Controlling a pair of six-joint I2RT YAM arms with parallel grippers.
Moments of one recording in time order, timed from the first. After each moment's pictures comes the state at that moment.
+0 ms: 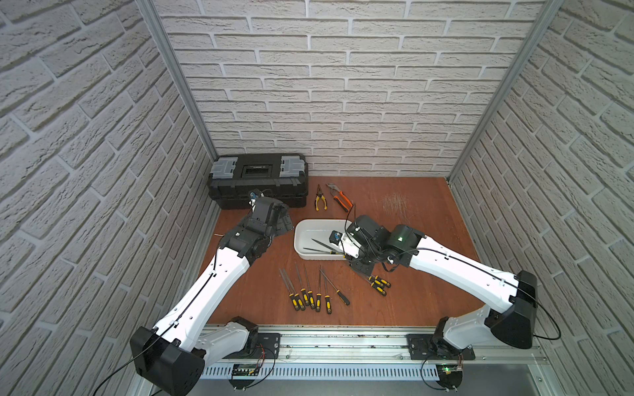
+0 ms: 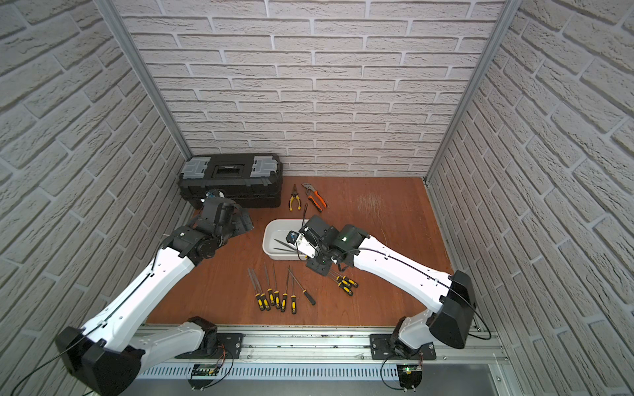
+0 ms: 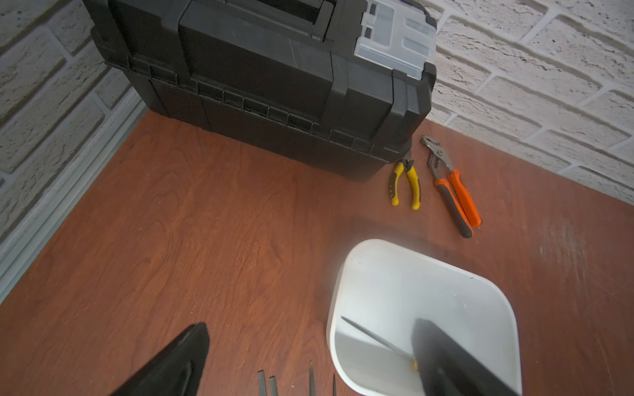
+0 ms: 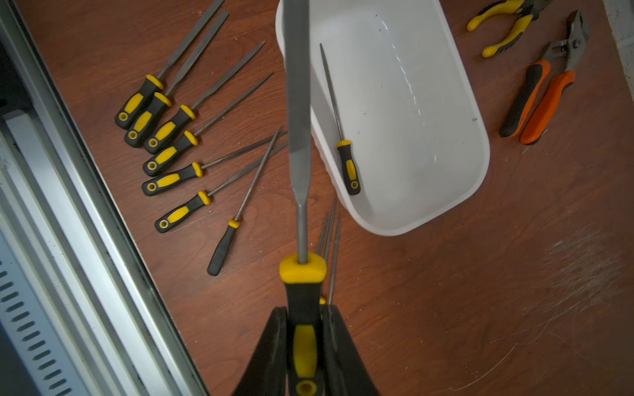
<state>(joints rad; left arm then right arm) -0.42 1.13 1.11 -0.75 -0.35 -0.61 0.84 1.50 1.39 -1.03 0.07 -0.28</state>
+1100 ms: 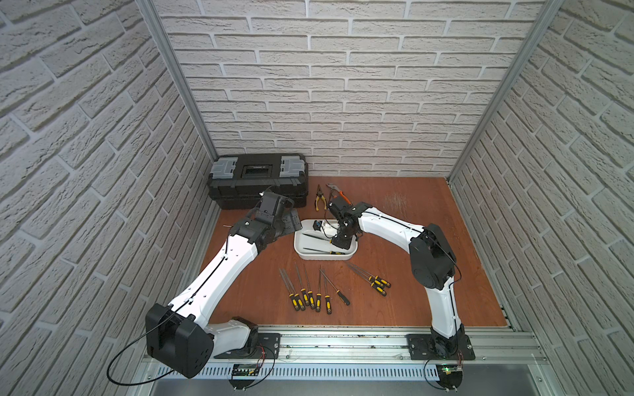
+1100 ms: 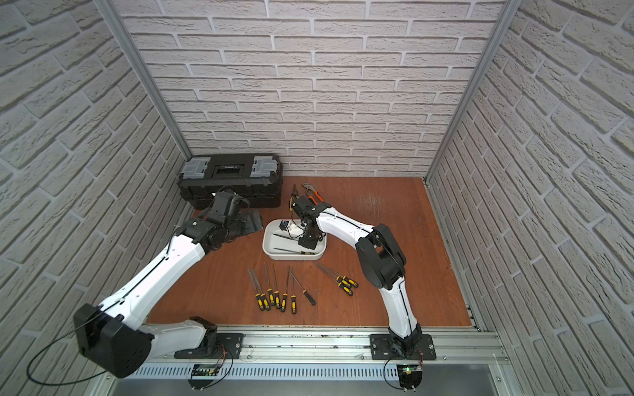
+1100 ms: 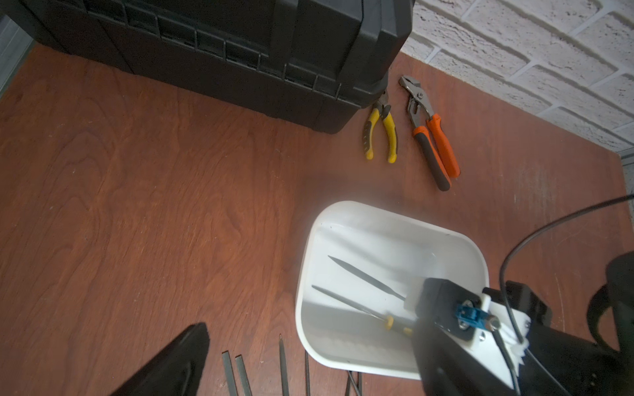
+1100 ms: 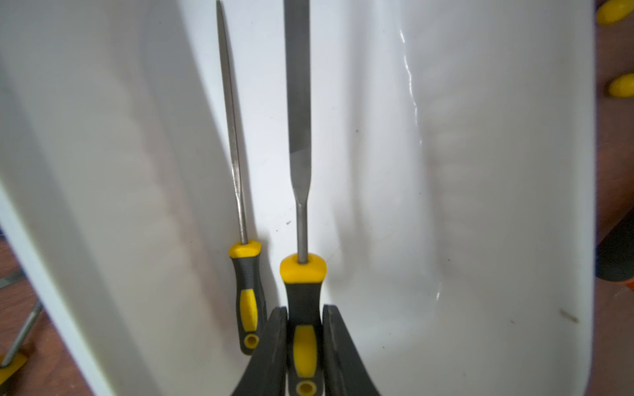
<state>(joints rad) -0.41 1.26 1.15 -0.76 -0.18 -0.60 0.65 2.11 1.70 -0.91 -0.05 -0.58</state>
